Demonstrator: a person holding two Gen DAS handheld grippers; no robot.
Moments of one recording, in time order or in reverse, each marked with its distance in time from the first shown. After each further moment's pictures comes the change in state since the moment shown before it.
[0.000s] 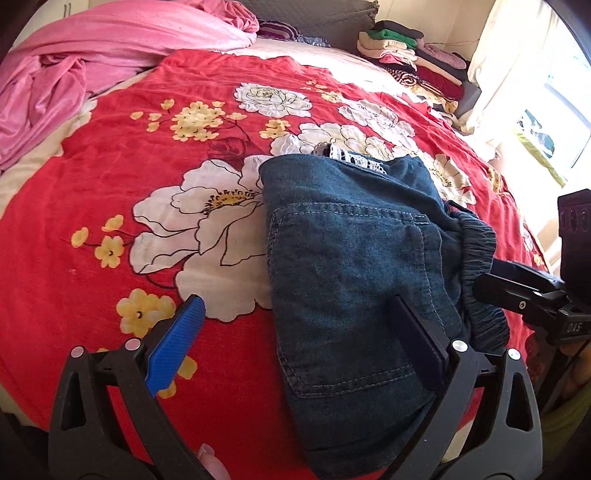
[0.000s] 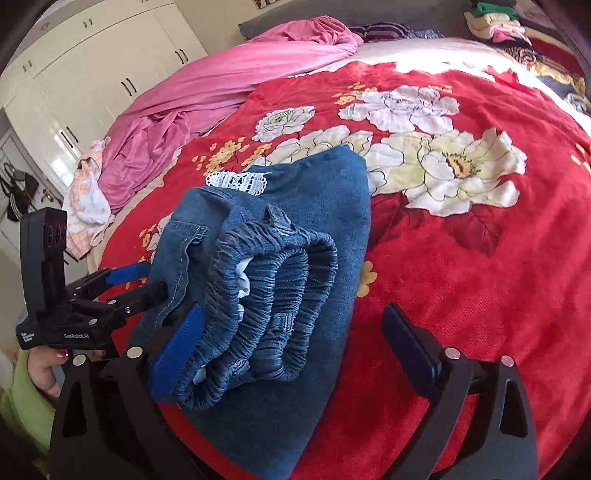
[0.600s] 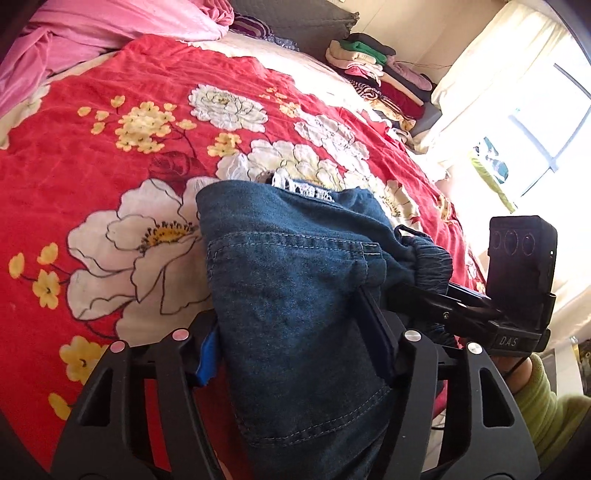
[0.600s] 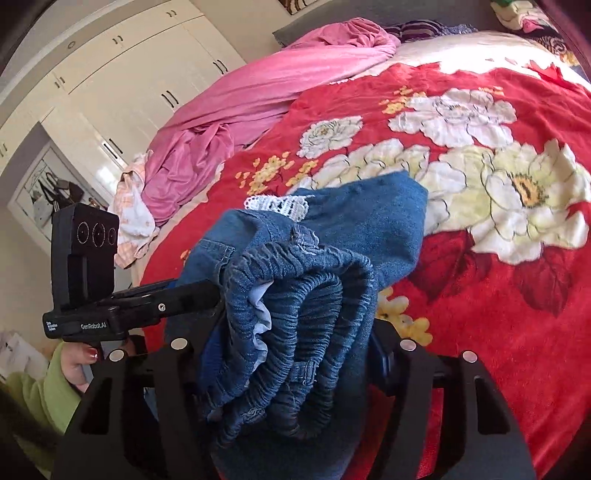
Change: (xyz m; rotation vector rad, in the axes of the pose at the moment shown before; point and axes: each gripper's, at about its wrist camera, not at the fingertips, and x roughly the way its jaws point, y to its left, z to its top) left arm 0.002 0.000 0.033 -0.059 -0.008 -0.252; right arm 0.016 0.009 0.032 -0.050 -0.039 0.218
